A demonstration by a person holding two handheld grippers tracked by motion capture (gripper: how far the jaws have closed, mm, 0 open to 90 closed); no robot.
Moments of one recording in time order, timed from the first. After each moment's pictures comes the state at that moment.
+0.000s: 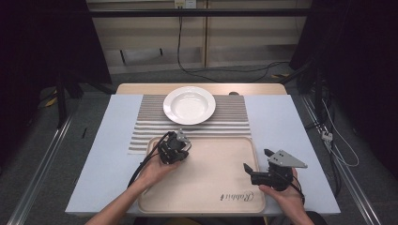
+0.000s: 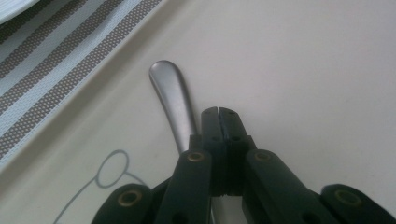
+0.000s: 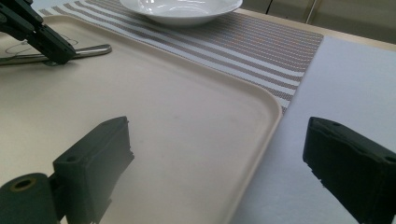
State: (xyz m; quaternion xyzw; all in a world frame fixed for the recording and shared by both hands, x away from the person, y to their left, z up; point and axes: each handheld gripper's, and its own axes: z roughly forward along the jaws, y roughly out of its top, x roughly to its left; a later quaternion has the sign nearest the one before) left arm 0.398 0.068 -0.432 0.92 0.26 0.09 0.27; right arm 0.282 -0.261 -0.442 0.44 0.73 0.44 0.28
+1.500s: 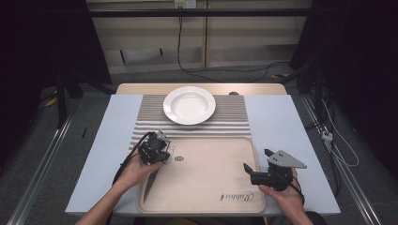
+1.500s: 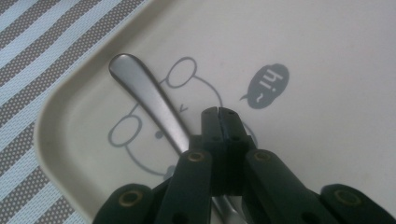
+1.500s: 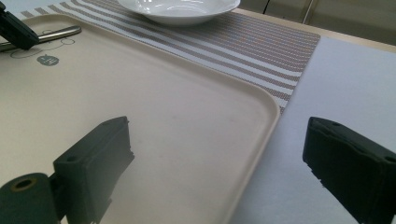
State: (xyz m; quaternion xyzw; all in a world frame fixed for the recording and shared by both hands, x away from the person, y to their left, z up) left arm 0.399 0.125 -0.428 0.92 0.30 0.09 0.25; right arm 0.281 -0.259 -0.442 0.44 0.73 0.44 0.29
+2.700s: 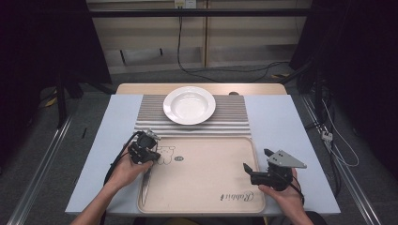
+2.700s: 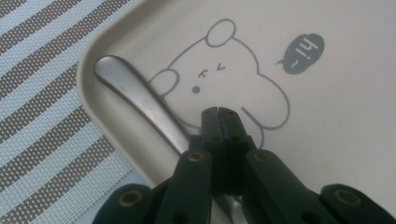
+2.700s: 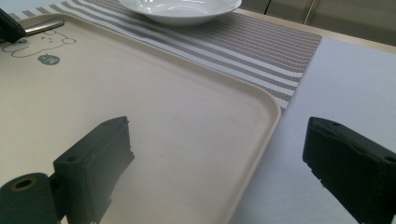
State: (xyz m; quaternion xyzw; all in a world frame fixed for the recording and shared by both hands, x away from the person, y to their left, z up) left arm 0.403 0.150 -0.425 0.91 0.35 0.07 0.23; right arm 0.282 -0.259 -0.442 0.43 0.73 0.44 0.29
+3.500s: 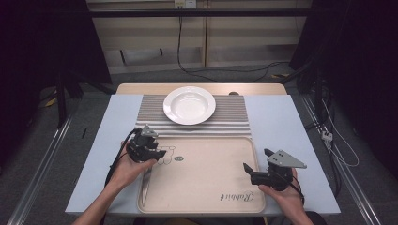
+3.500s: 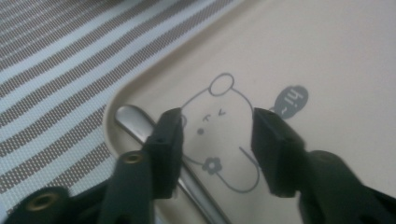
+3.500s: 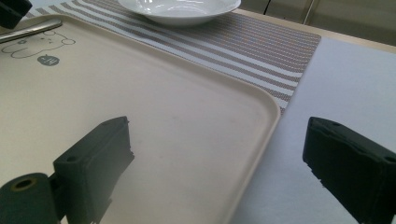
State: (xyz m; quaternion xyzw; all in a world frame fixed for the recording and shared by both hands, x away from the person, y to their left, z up) left arm 0.399 0.153 -0.412 0.88 0.34 0.12 0.32; right arm 0.282 -0.260 -0.441 0.44 0.73 0.44 0.29
